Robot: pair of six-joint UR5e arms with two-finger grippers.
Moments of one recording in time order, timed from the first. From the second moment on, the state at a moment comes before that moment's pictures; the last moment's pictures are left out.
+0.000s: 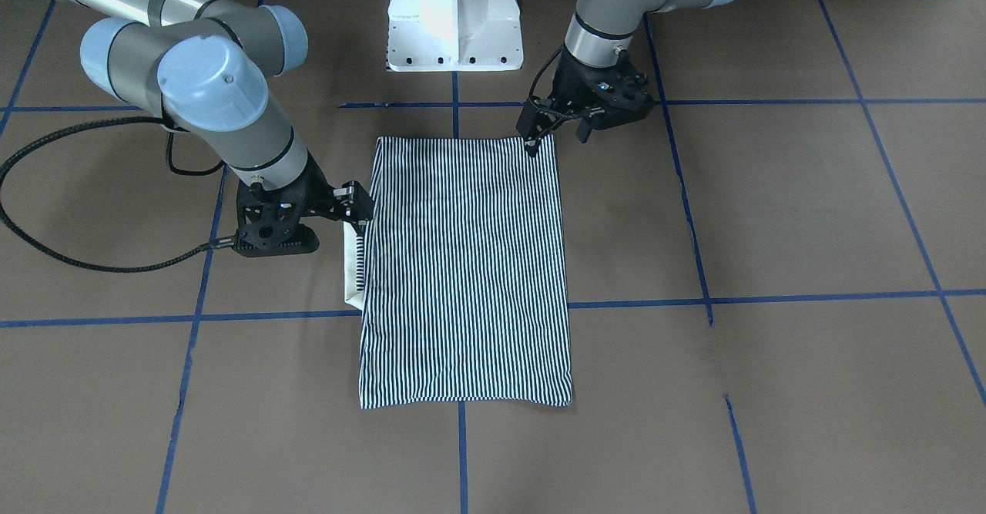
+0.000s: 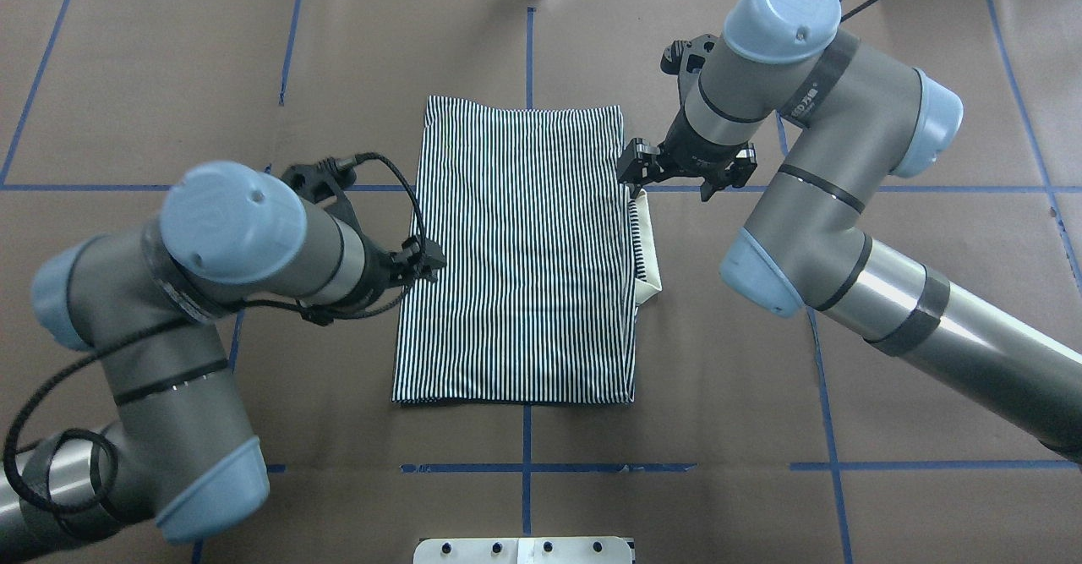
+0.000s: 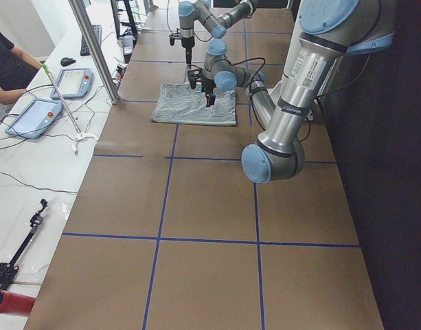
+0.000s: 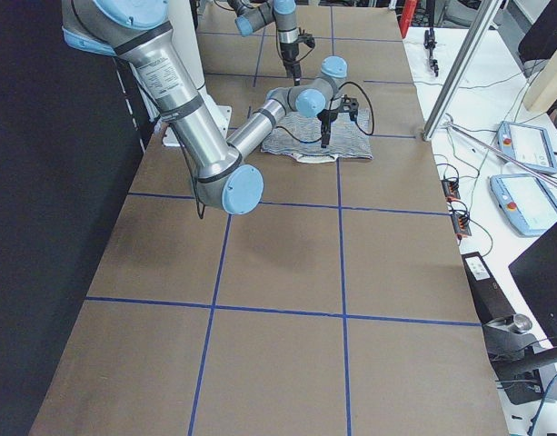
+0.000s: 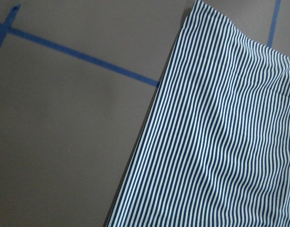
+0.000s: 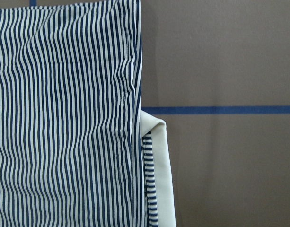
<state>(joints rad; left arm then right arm) -0.46 -2.04 -1.97 -1.61 -1.78 -1.74 0.74 -0.99 1.71 -1.56 2.09 1.08</state>
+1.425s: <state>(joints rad) -0.27 -2.05 -1.85 -1.52 -1.61 -1.94 0.65 -1.05 1.82 -1.56 2.01 1.21</state>
